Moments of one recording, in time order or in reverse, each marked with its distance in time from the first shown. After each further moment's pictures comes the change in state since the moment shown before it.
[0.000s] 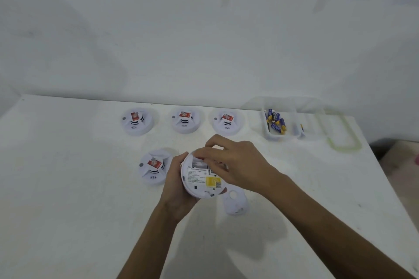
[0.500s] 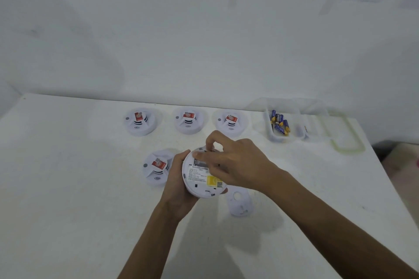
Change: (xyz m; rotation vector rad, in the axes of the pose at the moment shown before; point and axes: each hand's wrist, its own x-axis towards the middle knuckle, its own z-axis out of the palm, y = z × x) left_hand 0.000 0.010 -0.014 0.057 -0.077 0.075; right_hand 0.014 -0.005 0.002 -0.114 -0.008 -0.104
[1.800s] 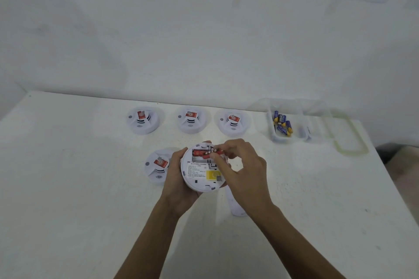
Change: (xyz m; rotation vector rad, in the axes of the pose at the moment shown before) left_hand -0.001 0.006 0.011 -0.123 0.081 -0.032; right_hand -0.019 -0.033 0.033 0.492 0.506 0.736
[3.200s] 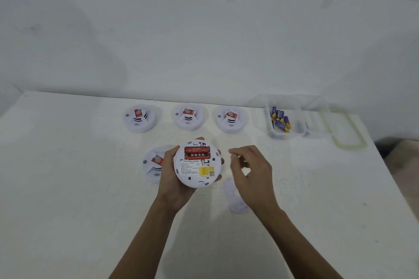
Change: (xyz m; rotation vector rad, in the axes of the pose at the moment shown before) left_hand 0.012 -0.003 -0.021 -0.095 -0.109 -0.076; right_hand -0.011 0.036 -0.008 -0.085 0.072 -0.081
